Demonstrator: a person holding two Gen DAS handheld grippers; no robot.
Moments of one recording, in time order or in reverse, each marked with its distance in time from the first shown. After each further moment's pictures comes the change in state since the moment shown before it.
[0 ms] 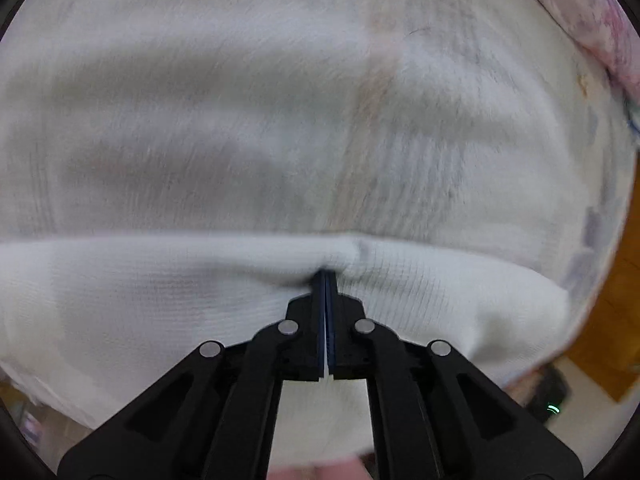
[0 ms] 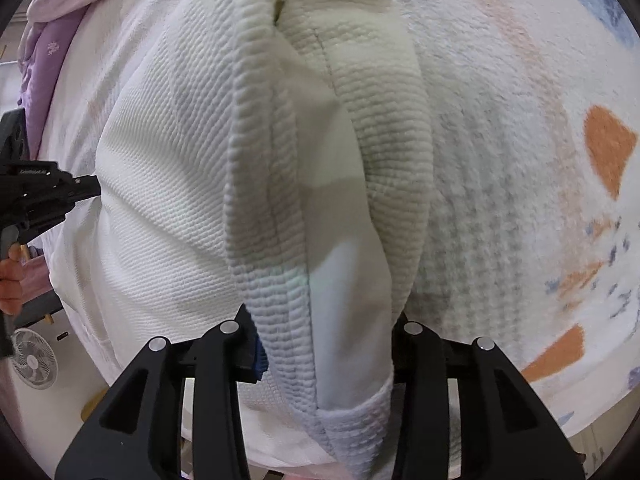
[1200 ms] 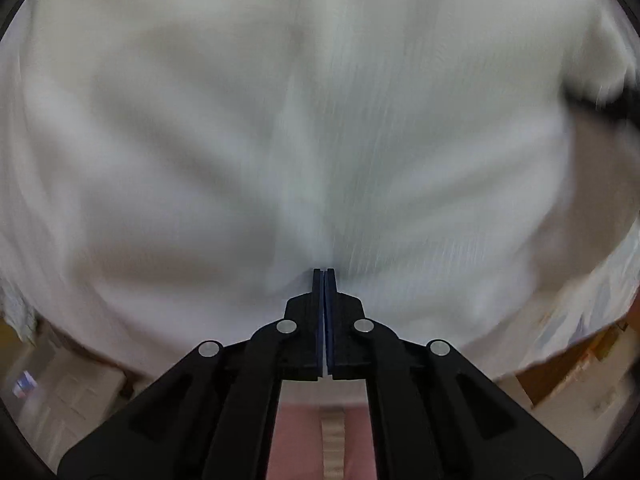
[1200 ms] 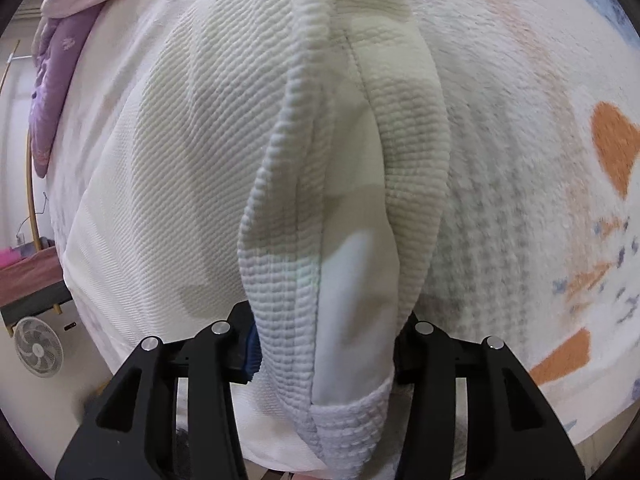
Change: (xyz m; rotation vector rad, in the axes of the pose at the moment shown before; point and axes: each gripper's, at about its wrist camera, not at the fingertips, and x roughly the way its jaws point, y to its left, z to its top) left arm 0.137 0.033 -0.280 -0.026 -0.059 0.191; right arm -0.034 -0.011 -0.028 -0.027 0.008 0.049
